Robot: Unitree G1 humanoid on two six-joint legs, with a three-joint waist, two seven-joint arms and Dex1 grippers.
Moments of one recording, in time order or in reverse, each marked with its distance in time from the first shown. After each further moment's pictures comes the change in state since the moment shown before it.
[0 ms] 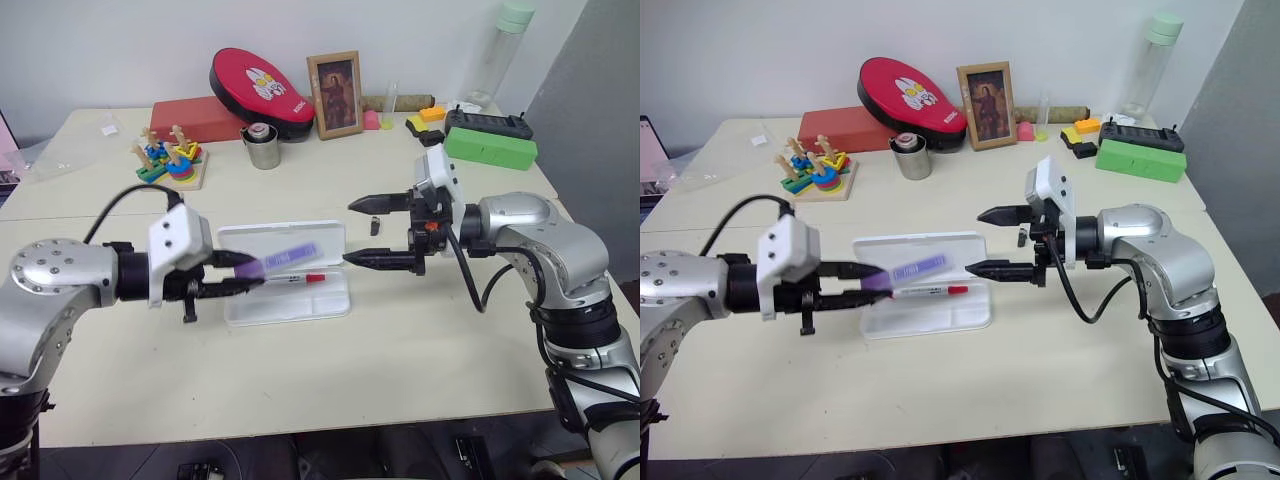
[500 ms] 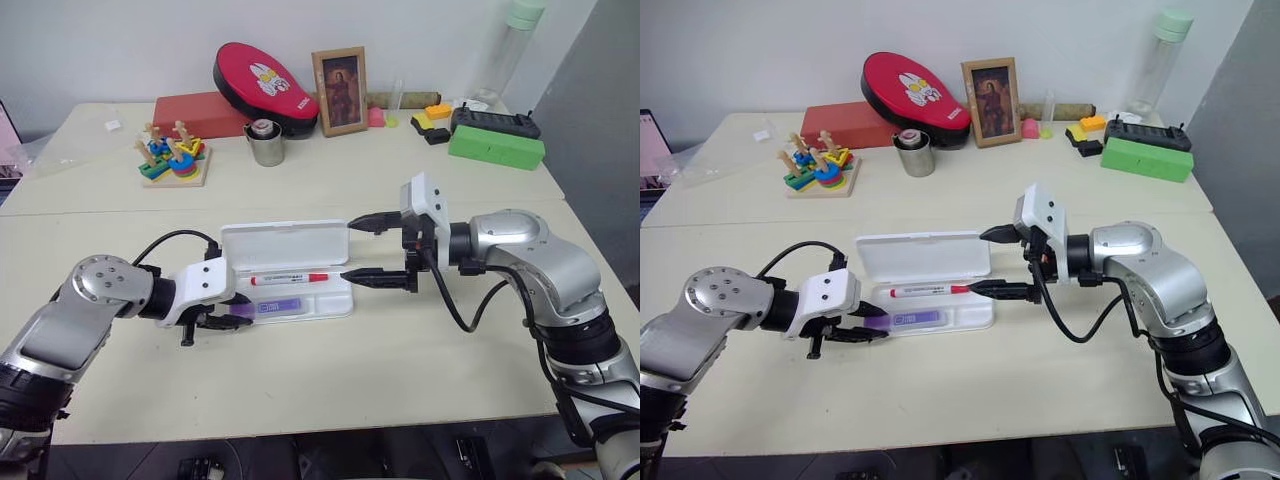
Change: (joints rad) left arm -0.123 -0.053 -0.213 0.234 0.218 -0.169 -0.089; right arm 0.064 -0.014 0.043 -0.059 -0.038 0.005 -0.074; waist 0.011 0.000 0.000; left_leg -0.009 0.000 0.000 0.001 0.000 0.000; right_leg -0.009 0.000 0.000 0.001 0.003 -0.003
